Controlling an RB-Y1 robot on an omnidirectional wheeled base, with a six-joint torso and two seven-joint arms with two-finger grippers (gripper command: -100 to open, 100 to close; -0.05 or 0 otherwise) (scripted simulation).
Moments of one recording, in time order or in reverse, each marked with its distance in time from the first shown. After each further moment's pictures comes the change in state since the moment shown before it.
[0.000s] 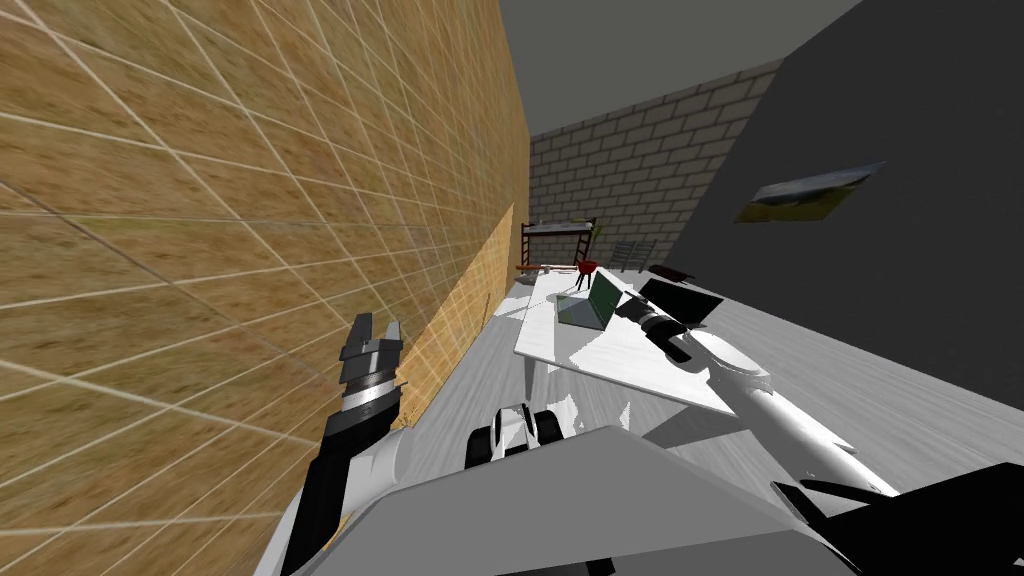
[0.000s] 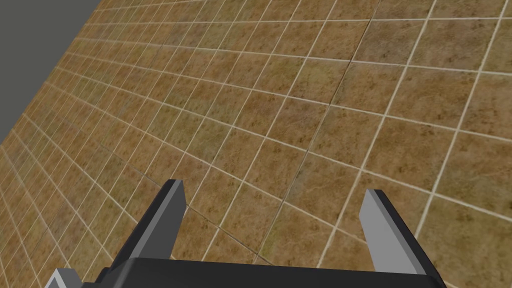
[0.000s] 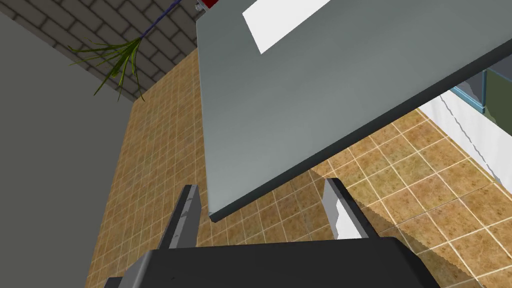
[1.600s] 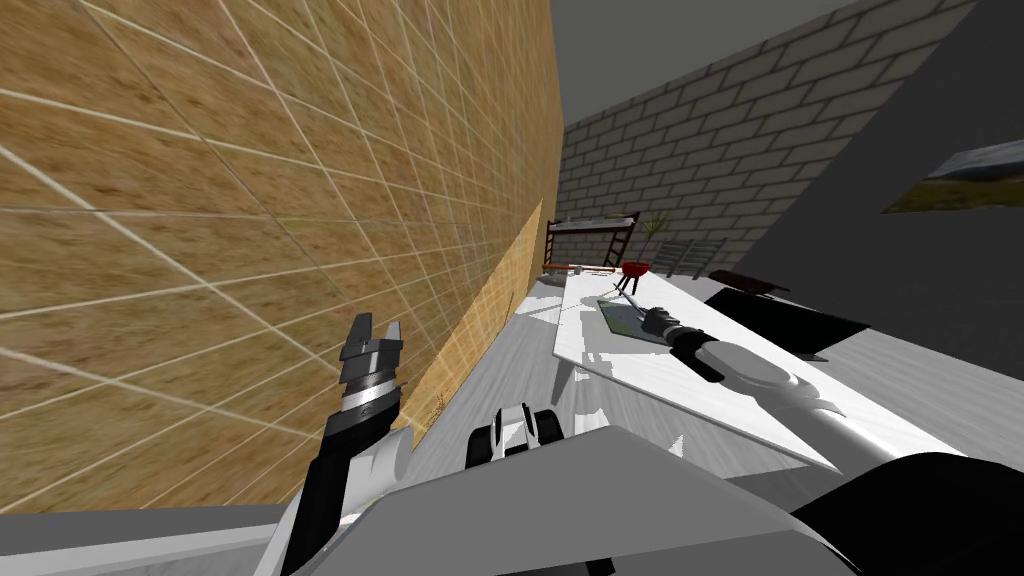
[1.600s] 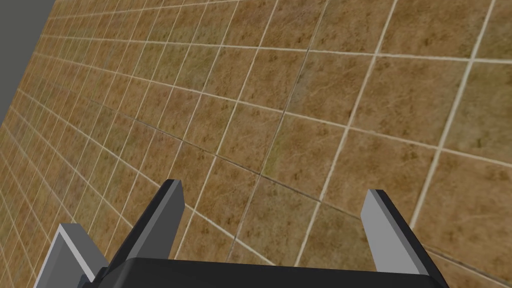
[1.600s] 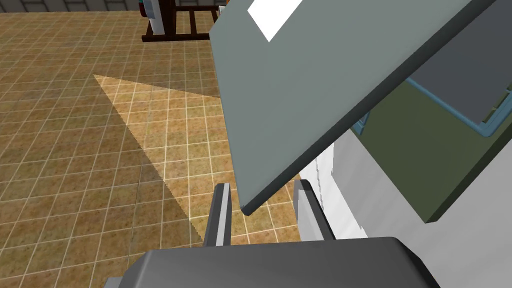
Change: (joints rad) left arm 0.000 0.000 0.000 0.000 0.000 0.000 0.000; right arm 0.171 -0.140 0.044 0.054 0.298 0.135 0.168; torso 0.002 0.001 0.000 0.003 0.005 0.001
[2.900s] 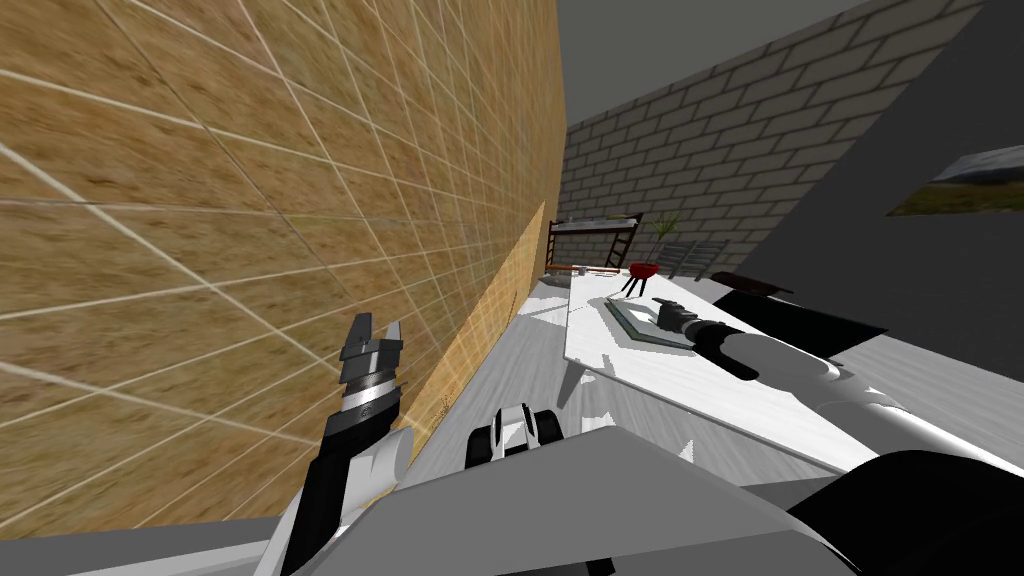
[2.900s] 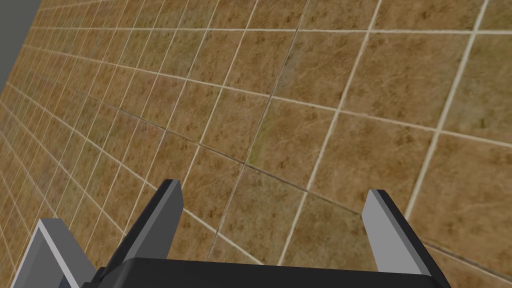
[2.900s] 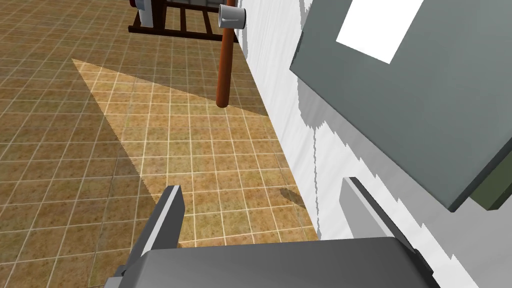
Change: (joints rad) left arm 0.000 0.000 0.000 0.000 0.000 0.000 0.000; right arm 0.061 -0.131 -0.037 0.040 0.013 -0.043 -0.023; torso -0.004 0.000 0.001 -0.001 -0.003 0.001
